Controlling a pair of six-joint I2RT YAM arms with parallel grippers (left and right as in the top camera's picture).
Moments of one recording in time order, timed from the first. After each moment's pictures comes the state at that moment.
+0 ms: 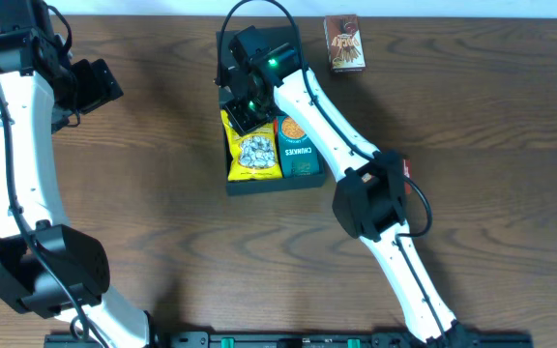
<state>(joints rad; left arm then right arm) 0.24 1.84 1.91 -1.31 0.05 -0.29 0.59 2.63 2.57 -1.25 -0.35 0.01</state>
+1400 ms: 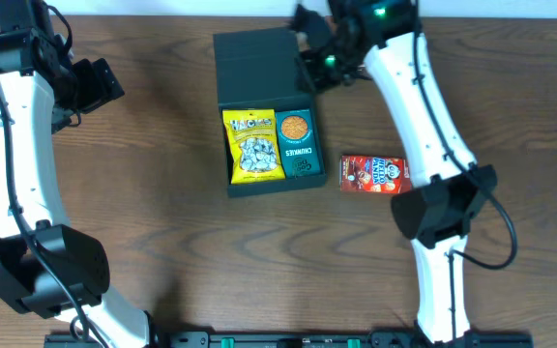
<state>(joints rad) 0.24 1.84 1.91 -1.30 0.07 -0.29 0.34 2.32 2.52 -1.47 -0.36 -0.05</state>
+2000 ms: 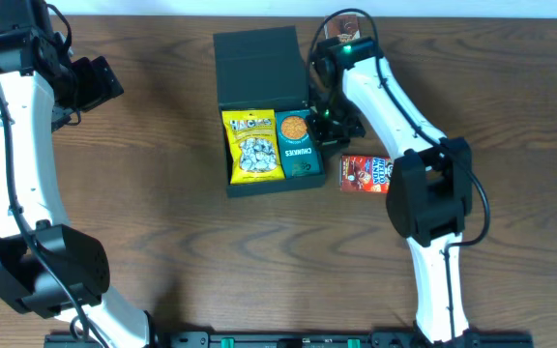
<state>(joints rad) 0.24 1.84 1.91 -1.29 0.07 -0.29 0.38 2.34 2.08 -1.49 -0.21 0.08</state>
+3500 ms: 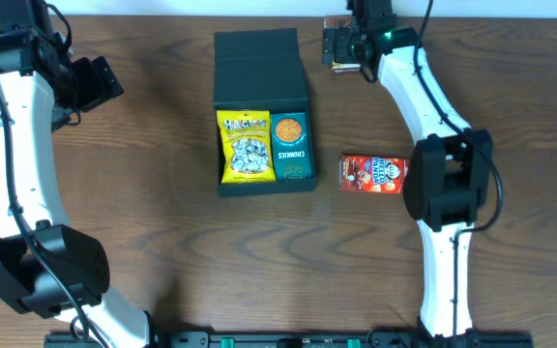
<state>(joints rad) 0.24 1.84 1.91 -1.29 0.07 -0.29 0.21 2.42 2.15 -0.62 0.03 0.20</state>
